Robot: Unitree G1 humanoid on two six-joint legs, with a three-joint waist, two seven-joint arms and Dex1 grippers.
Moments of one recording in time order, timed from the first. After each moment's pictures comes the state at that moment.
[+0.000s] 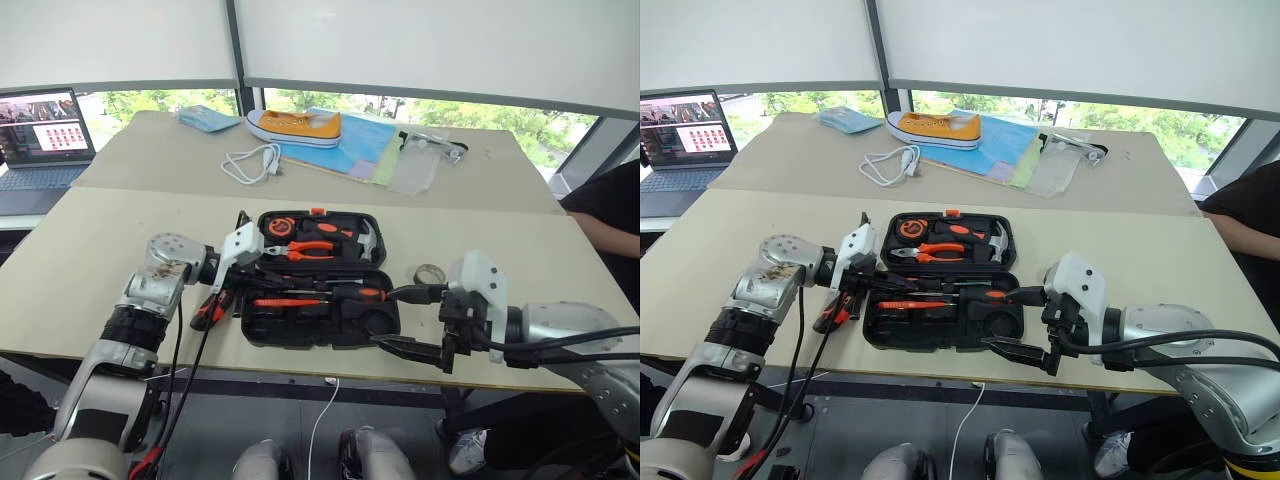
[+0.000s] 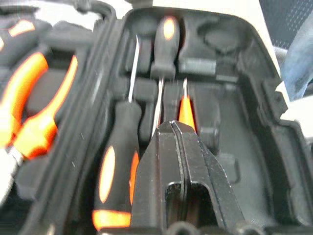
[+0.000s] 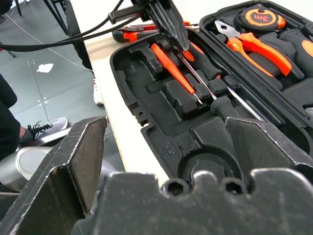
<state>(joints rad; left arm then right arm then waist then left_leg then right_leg) -0.75 0.60 -0.18 0.40 -0.19 0.24 -1.45 -0.22 -0.89 -0.11 -0.72 0.85 0.90 0.70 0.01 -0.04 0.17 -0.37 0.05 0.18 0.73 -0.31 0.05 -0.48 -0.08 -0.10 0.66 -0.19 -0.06</state>
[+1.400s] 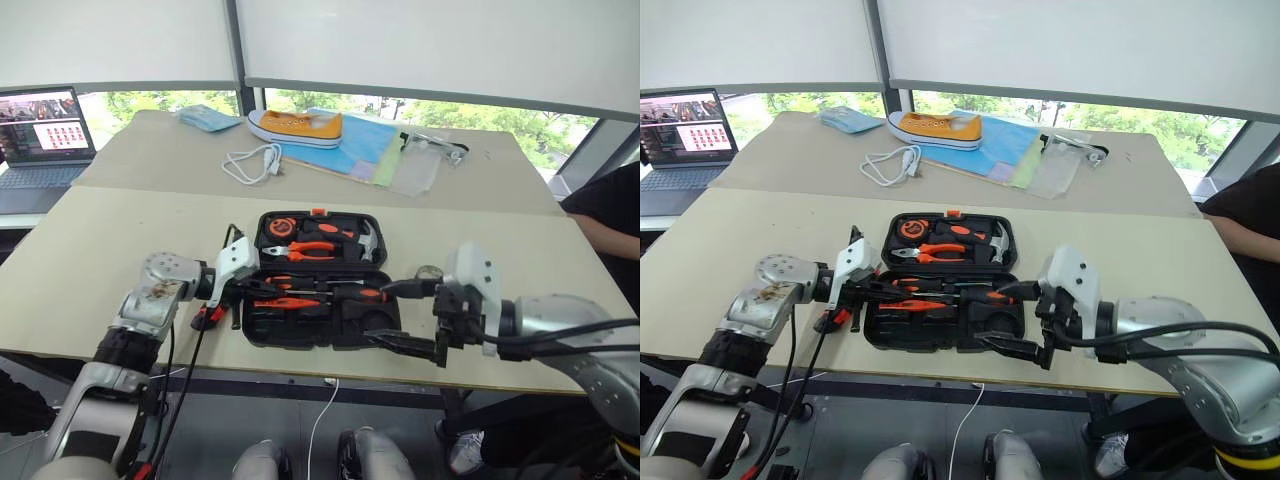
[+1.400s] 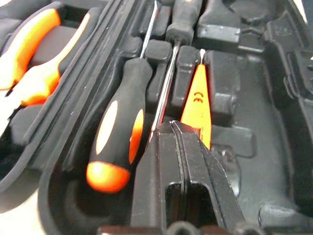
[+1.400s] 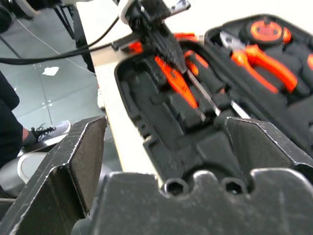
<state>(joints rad) -0.37 0.79 0.09 -0.02 -0.30 0.45 -1.22 -0.43 -0.84 -0.01 -0.59 0.82 0.86 0.80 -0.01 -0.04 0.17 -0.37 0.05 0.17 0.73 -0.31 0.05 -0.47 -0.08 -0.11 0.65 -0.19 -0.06</state>
